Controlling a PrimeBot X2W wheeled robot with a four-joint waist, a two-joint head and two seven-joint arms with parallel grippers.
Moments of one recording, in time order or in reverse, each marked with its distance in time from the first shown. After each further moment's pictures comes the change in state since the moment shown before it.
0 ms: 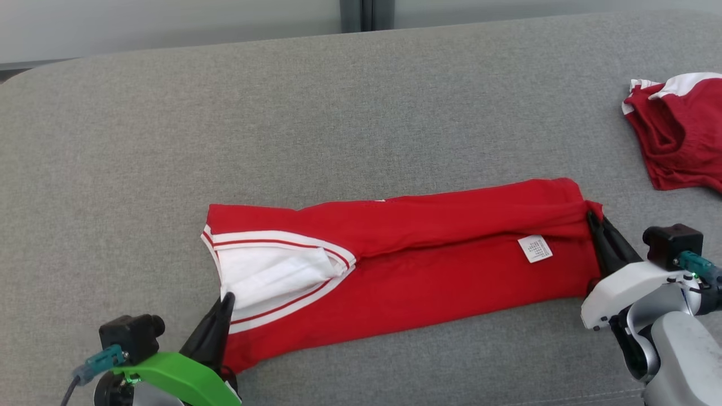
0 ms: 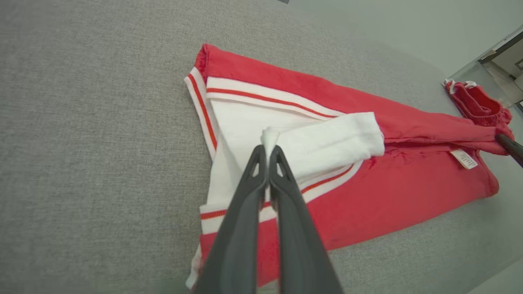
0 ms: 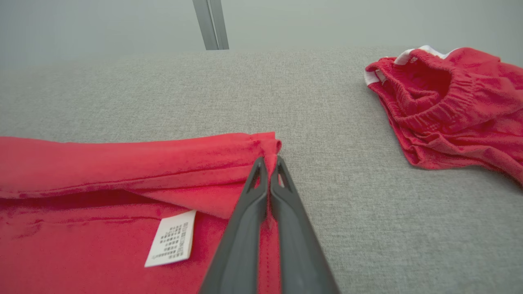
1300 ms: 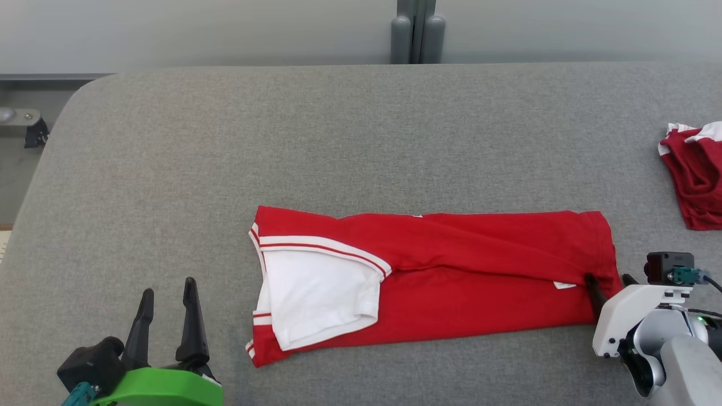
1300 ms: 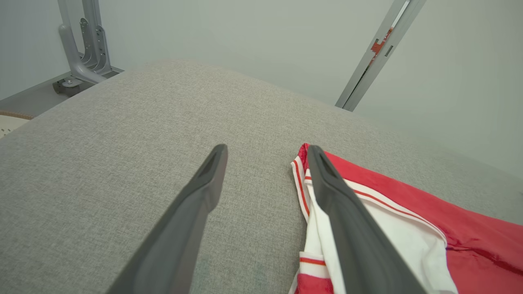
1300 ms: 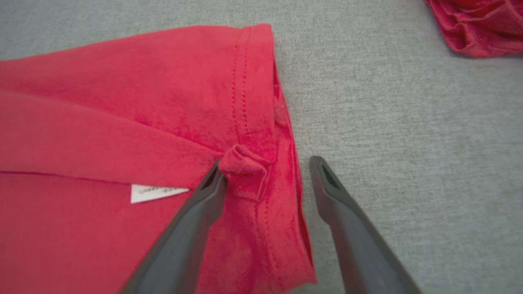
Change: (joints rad) left arm 0.036 -0.093 0.102 0.059 0.105 0.126 -0.287; right arm 0.017 0.078 -0.179 0.163 -0.097 0.000 0.291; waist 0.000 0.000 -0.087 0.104
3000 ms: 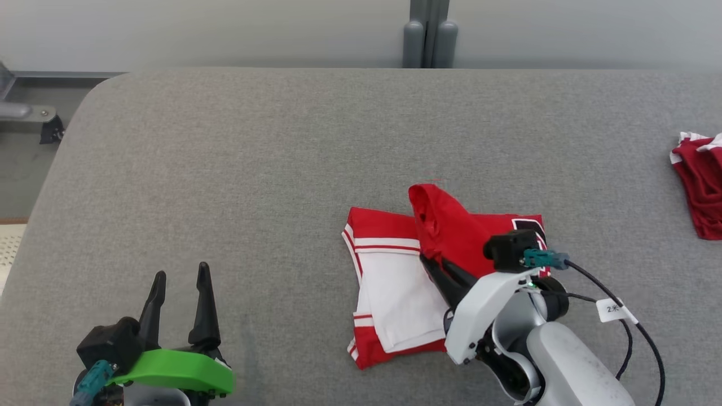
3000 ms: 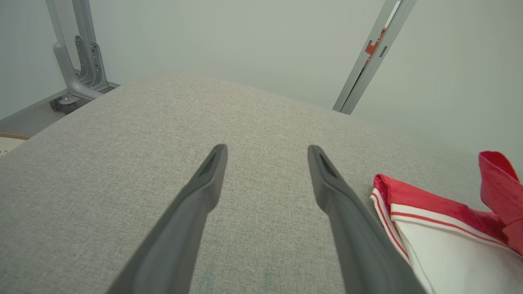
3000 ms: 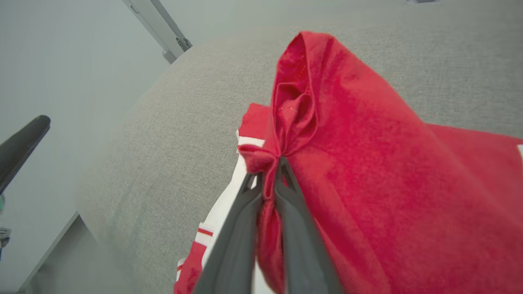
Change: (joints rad) left arm -0.080 -0.013 -0.030 0.083 0.047 -0.019 -0.011; right arm -0.012 0.129 0.461 -0.345 0.256 -0.001 0.043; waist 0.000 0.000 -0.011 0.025
